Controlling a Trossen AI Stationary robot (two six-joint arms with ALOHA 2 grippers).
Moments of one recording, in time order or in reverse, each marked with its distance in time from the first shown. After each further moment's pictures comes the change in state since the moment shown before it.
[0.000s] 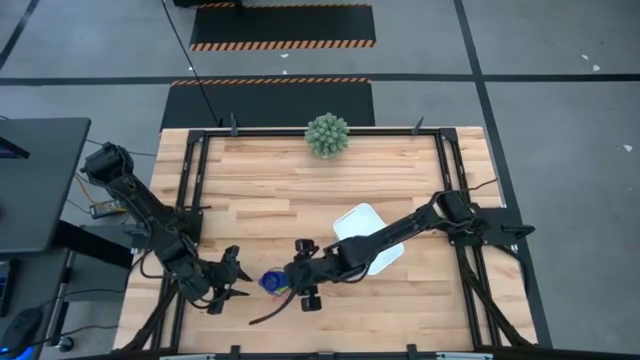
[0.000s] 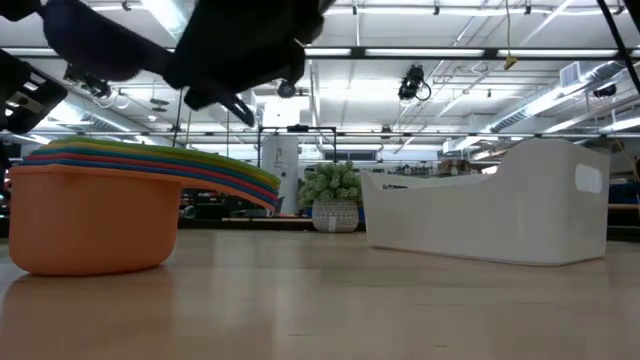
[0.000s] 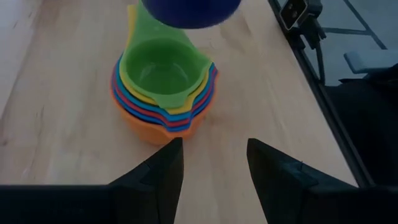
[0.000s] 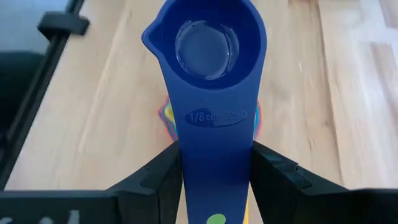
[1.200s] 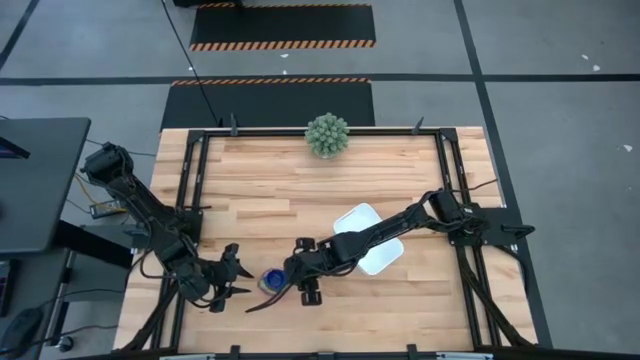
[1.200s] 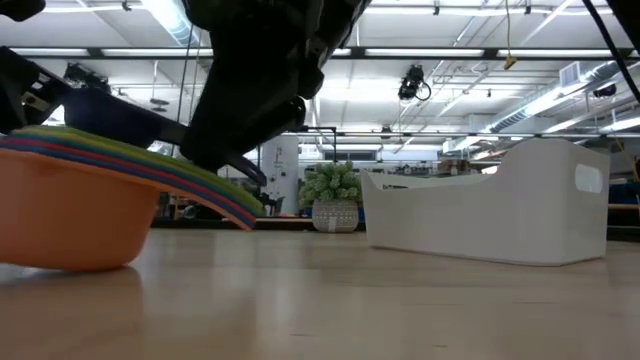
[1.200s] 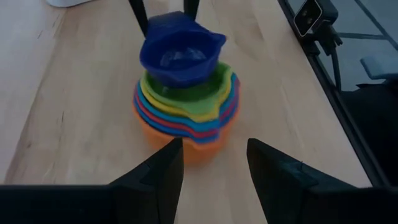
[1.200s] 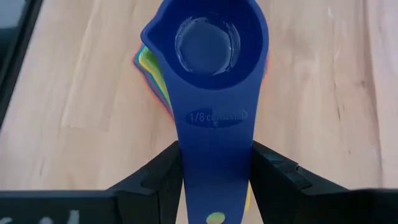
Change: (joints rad) left arm 0.002 0.000 0.000 -0.011 -0.056 0.000; right arm -0.050 0.054 -0.001 -0.046 -0.138 0.032
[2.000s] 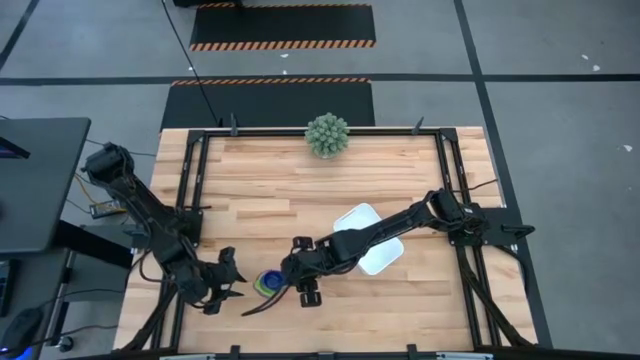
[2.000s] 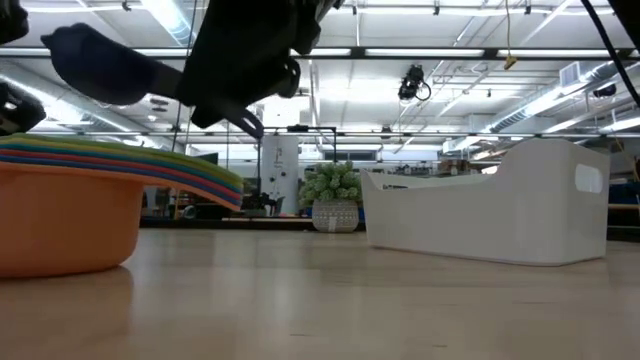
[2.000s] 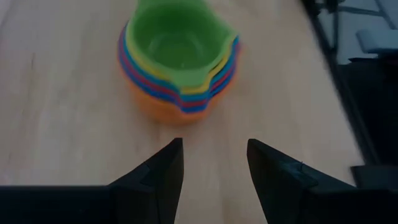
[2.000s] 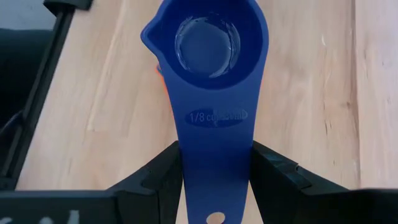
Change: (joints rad) left arm -0.031 0.012 0.000 -0.091 0.101 -0.128; right arm 0.001 -0.003 0.118 -0.122 0.004 -0.034
